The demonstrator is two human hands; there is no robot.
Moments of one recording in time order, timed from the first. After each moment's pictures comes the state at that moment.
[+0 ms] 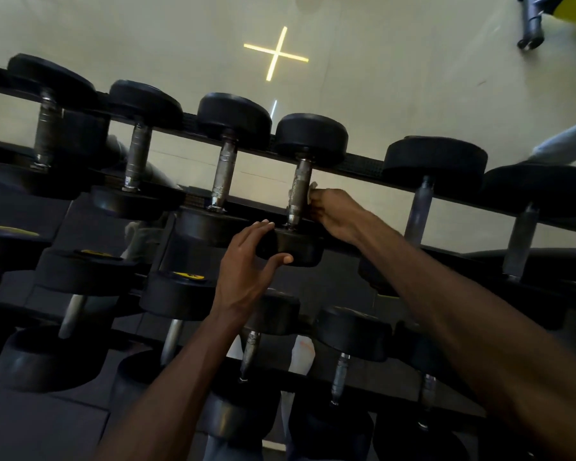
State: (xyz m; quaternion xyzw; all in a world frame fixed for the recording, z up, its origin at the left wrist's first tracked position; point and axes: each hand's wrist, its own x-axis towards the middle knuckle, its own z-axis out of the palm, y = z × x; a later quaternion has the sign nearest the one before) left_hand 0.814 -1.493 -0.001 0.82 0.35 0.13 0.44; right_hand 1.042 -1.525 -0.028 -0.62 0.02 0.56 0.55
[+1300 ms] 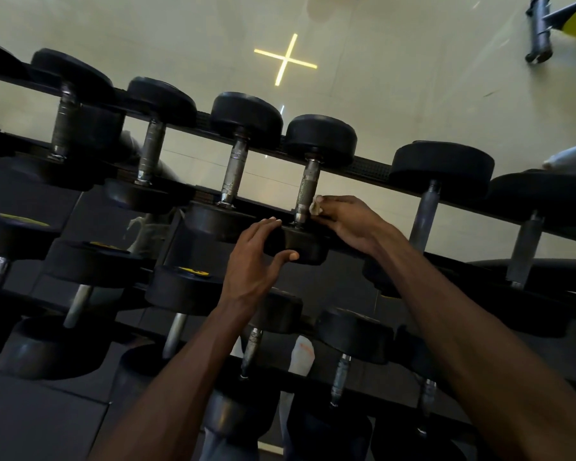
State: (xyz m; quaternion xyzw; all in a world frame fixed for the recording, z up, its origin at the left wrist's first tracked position) left_hand 0.816 -1.495 0.005 0.82 0.36 0.12 0.42; right_hand 1.036 -1.556 -0.012 -0.60 -0.04 0.56 0.57
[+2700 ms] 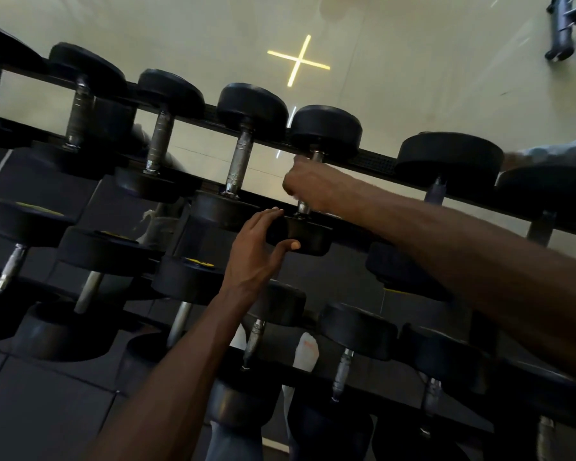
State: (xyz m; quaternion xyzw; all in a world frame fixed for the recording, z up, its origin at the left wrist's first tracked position) left_hand 0.818 -1.497 0.007 0.82 0.37 0.13 0.41; right_hand 1.023 -1.490 0.041 -0.68 -0.71 0.15 -0.11
